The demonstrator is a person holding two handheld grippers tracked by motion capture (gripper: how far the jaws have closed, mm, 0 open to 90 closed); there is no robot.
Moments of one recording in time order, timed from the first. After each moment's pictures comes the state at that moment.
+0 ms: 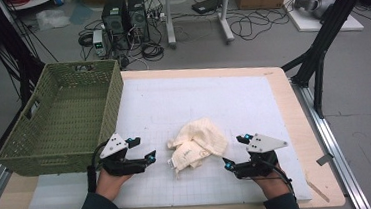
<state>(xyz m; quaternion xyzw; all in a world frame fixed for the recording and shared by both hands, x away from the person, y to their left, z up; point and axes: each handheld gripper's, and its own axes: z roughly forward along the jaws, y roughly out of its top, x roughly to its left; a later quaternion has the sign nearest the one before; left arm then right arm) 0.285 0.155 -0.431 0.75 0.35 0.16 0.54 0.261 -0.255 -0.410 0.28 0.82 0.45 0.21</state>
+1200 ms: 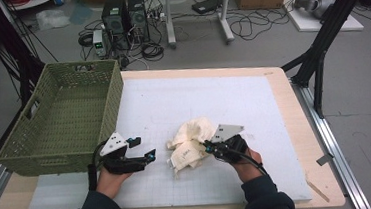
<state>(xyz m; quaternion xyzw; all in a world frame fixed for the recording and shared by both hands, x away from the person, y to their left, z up) 0.292 0.158 -0.435 0.74 0.36 0.15 0.54 0.300 -0.187 -0.402 0.23 0.88 0.37 0.19</state>
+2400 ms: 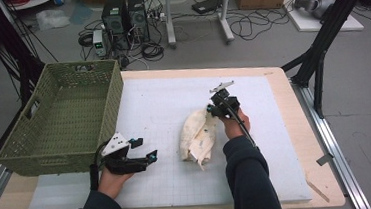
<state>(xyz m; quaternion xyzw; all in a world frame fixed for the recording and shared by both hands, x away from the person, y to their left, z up) 0.292 0.154 -0.437 0.74 0.36 0.14 0.55 0.446 -0.192 -0.413 0.42 0.83 0.29 0.23</state>
